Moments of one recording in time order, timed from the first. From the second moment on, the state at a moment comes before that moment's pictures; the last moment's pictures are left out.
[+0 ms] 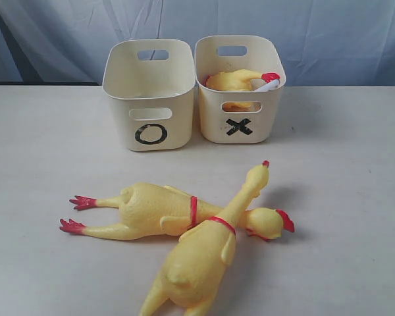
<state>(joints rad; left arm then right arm) -0.11 0.56 -0.50 0.41 0.29 -0.51 0.33 0.04 -0.48 0.50 0.94 -0.23</state>
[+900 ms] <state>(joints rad) -0.18 0.98 -0.77 -0.57 0.69 0.59 0.33 0.04 -0.48 0.51 0.95 -0.23</state>
